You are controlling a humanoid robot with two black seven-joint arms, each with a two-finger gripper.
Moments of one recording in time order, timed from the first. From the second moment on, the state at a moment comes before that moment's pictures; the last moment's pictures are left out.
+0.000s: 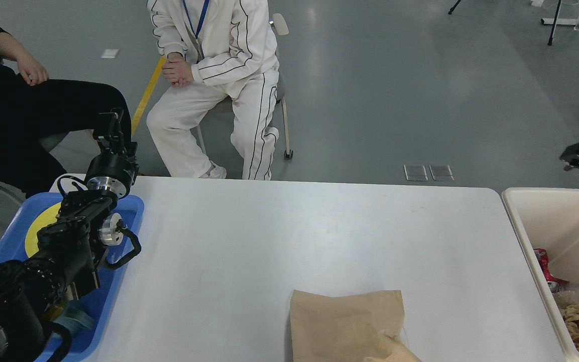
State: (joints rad) left arm -0.89 0.12 -0.37 -0.14 0.06 -0.02 -0.58; right arm 1.59 -0.64 -1.21 0.74 0.00 0.42 -0.17
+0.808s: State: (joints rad) left arm -0.89 0.12 -0.37 -0.14 0.06 -0.02 -0.58; right arm 1.88 -0.40 -1.08 1.27 0.01 0.96 -0.16
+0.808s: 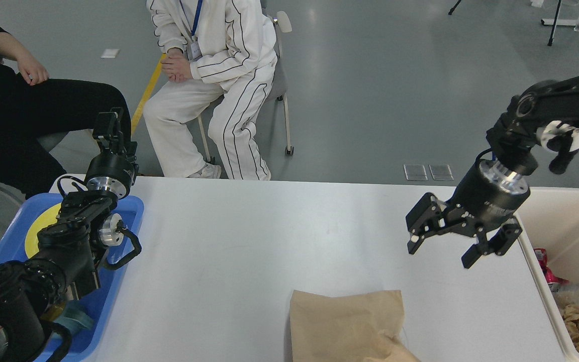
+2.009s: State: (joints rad) left arm -0.89 0.12 -0.37 -0.14 0.06 -0.02 -0.58; right arm 1.40 -0.26 -0.93 1.12 0.00 0.67 -0.17
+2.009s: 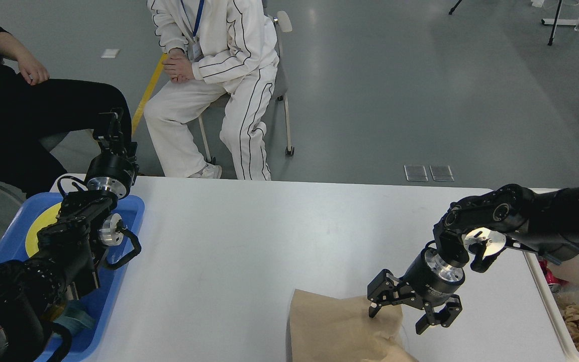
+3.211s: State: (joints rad) left arm -0.89 0.12 -0.37 -0.14 0.06 -0.02 -0.58; right arm 1.70 -0.47 -0.89 1.14 0.01 0.57 -0.17
